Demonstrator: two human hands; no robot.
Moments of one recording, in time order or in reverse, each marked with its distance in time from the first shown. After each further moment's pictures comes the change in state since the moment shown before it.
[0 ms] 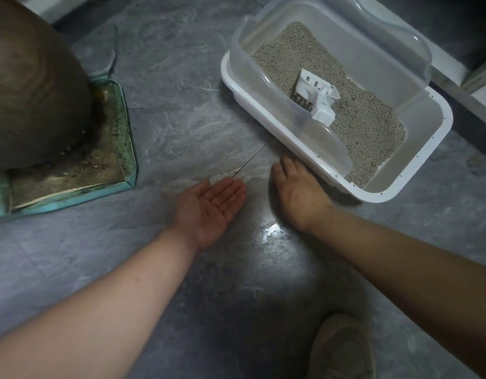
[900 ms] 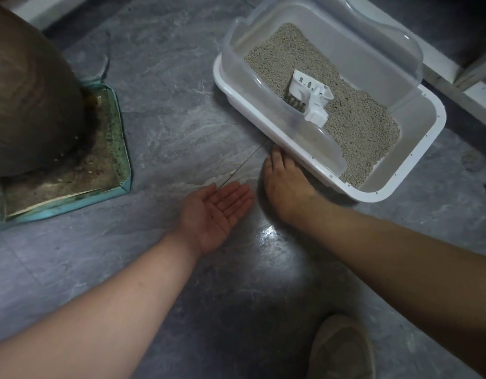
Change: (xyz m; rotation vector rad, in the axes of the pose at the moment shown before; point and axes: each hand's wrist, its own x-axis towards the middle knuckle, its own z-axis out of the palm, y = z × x) left_hand -0.002 -0.010 0.011 0.040 -0.026 -0.061; right_hand 0.023 -0.015 -0.013 -0.168 -0.074 0.075
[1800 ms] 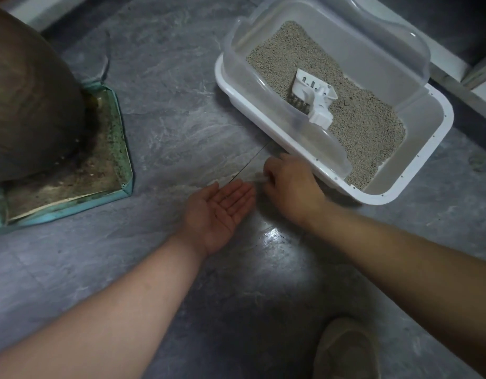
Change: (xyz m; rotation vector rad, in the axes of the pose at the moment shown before) left_hand 0.007 0.003 0.003 -0.031 -0.028 -0.002; right_hand -0.012 0.006 -0.019 0.558 0.320 -0.017
